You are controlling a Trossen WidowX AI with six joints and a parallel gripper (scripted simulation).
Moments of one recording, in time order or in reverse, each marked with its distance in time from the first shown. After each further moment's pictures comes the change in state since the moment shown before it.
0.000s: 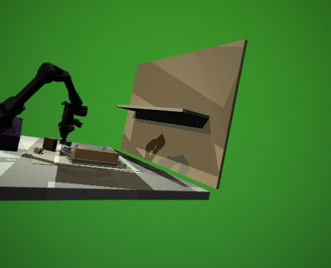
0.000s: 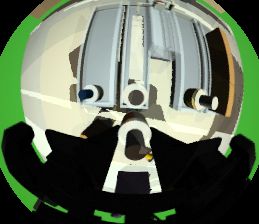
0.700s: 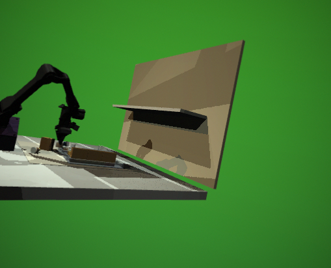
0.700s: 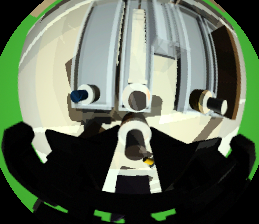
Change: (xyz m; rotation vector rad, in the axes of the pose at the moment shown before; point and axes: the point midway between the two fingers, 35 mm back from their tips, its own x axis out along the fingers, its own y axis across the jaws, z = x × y) arm 0.019 0.000 0.001 -0.004 0.011 -0.003
